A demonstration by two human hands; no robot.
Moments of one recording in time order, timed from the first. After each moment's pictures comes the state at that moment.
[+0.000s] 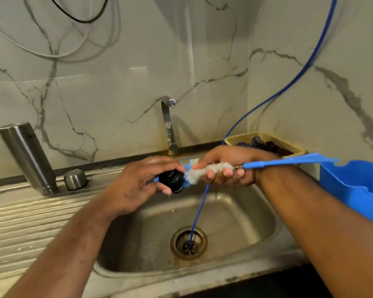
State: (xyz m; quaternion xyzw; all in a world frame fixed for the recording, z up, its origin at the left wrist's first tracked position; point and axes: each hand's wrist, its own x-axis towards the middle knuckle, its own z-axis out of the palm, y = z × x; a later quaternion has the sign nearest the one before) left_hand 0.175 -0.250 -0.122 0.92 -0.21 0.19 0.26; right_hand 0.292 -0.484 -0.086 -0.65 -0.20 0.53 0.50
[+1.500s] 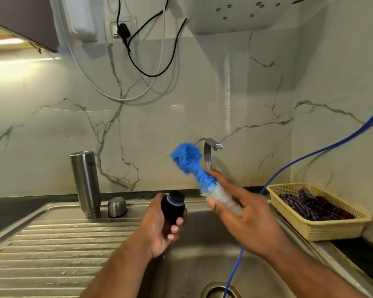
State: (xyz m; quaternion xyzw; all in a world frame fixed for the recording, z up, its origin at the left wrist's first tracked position) left_hand 0.174 -0.227 -0.125 0.56 0.16 0.10 0.81; right_hand 0.236 -0.434 -0.110 -0.70 -0.48 -0.20 0.49
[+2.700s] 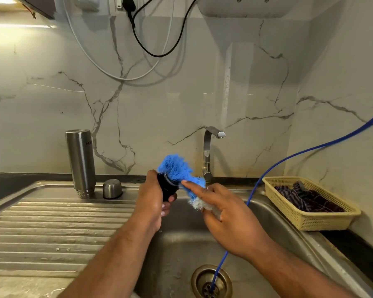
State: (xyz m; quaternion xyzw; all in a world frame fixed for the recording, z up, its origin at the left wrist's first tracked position) left_hand 0.177 -0.229 -0.119 0.58 0.16 0.27 0.75; right_hand 0.225 -0.406 -0.131 -0.78 -0.51 -0.19 0.30
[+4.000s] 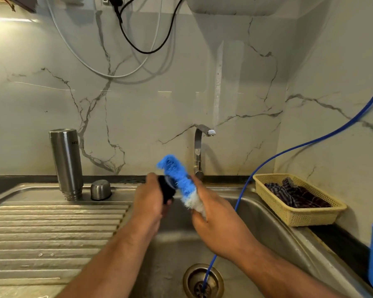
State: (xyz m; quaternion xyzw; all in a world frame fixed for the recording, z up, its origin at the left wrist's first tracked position) left_hand 0.187 -0.246 -0.123 0.61 0.21 0.31 0.70; right_hand 0.221 -0.404 -0.139 -0.81 -0.44 -0.10 0.37
